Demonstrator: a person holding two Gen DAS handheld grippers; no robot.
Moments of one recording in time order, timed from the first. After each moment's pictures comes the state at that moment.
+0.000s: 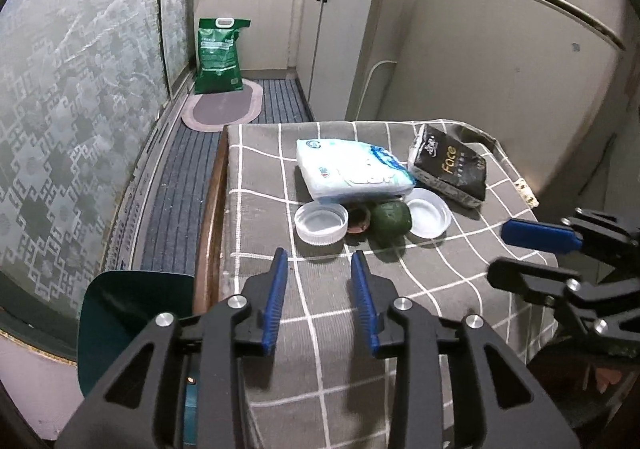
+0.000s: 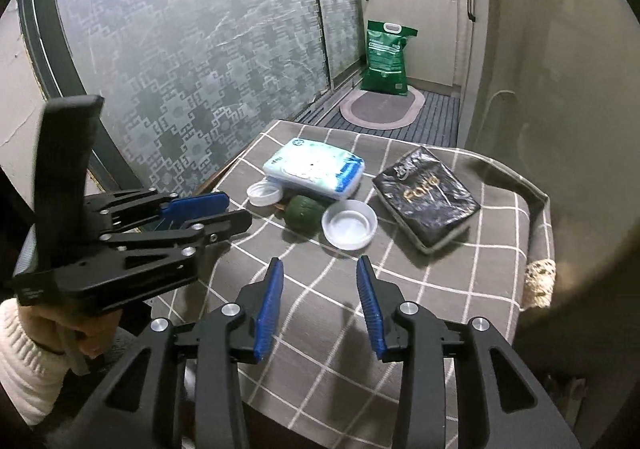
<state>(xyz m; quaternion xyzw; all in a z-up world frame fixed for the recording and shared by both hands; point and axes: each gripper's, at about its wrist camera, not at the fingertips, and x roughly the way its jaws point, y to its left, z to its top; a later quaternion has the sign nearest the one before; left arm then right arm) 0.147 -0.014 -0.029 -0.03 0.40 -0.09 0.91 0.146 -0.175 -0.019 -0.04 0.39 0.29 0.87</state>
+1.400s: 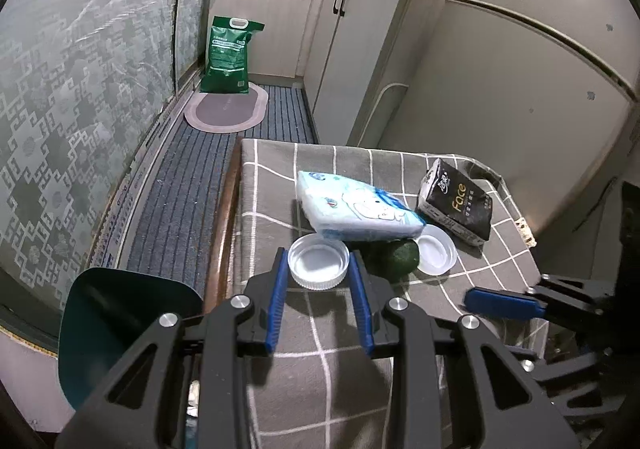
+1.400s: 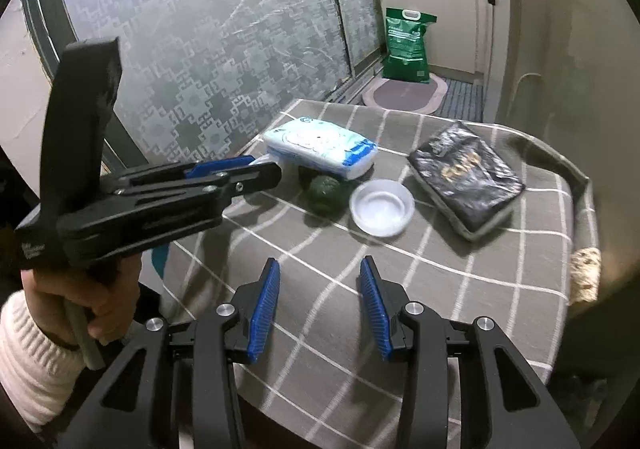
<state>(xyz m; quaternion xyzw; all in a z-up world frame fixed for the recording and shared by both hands) 0.159 -0.003 -0.025 -0.08 0.39 -0.09 0.91 0.154 -0.152 -0.037 -0.02 0.41 0.34 0.85</state>
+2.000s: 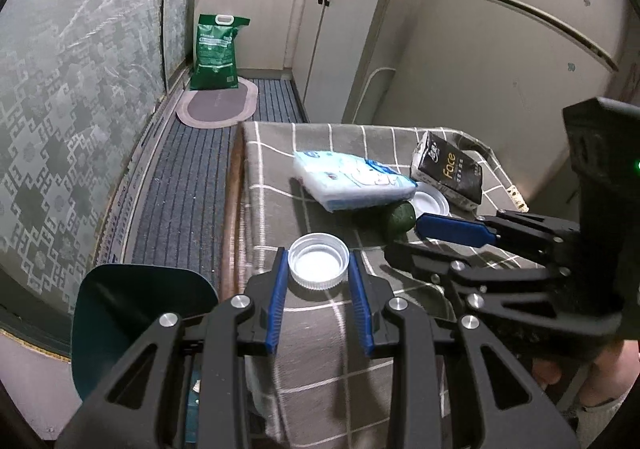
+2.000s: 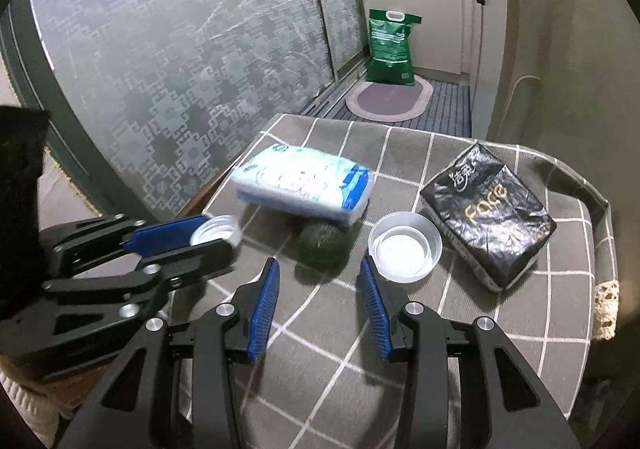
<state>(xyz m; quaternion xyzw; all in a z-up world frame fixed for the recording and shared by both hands) 0.137 0.009 -0.024 -0.06 0.40 -0.11 0.91 0.183 -0.127 -0.044 -0.02 0.40 0.29 0.87</state>
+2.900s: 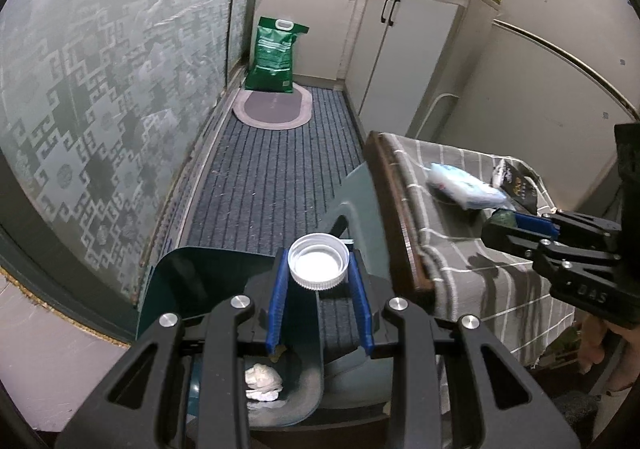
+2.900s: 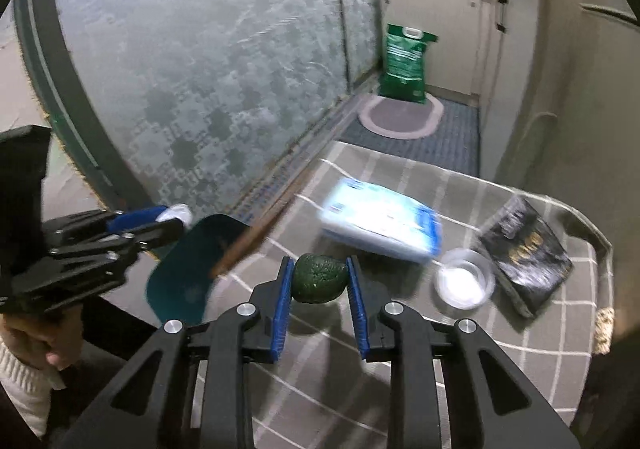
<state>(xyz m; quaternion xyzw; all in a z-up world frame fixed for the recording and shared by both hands) 0.107 0.110 -0.020 -0.08 0.39 -0.04 0.92 0.160 -0.075 -0.014 -0.06 0.38 0.31 0.87</state>
